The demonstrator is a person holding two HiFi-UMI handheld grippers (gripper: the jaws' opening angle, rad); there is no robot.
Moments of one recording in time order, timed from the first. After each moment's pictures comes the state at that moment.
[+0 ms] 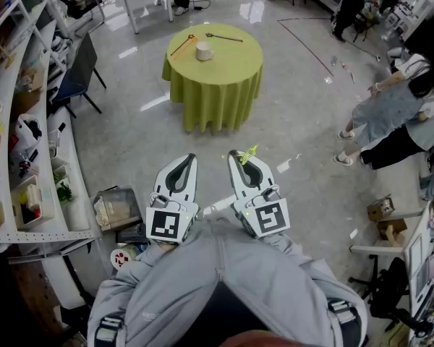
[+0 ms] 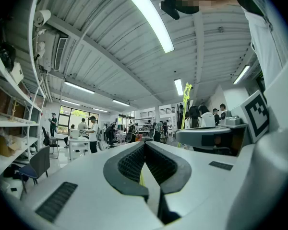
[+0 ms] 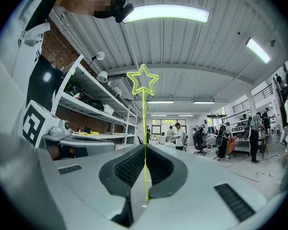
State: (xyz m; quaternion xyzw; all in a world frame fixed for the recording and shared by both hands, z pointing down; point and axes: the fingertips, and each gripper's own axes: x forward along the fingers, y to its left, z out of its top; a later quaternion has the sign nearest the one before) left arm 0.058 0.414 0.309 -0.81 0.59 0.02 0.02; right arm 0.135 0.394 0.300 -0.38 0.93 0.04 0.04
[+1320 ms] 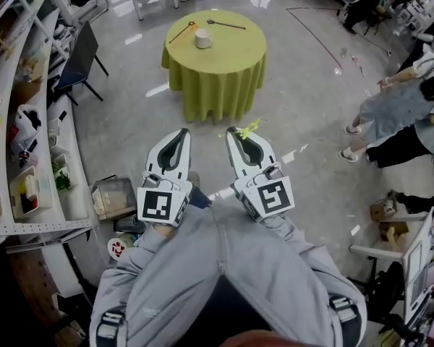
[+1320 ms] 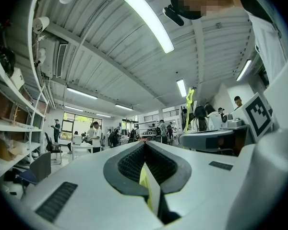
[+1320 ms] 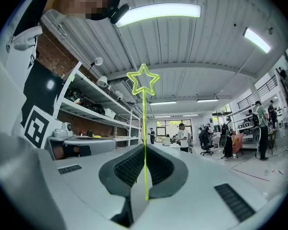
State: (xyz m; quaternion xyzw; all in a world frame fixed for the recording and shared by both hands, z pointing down) left arm 0.081 0.349 0.301 -0.79 0.61 0.03 0.05; right arm 0.165 0.327 0.306 -0.34 0.94 0.01 0.04
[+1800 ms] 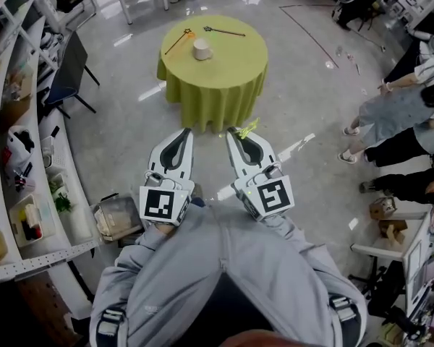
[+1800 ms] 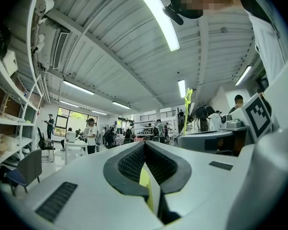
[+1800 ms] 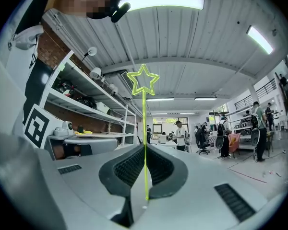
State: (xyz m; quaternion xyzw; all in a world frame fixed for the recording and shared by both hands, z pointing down) left arm 0.010 0.227 0.309 -0.81 0.58 0.03 0.03; right arm 0.090 0.211 0.310 -0.36 0.93 0.02 0.04
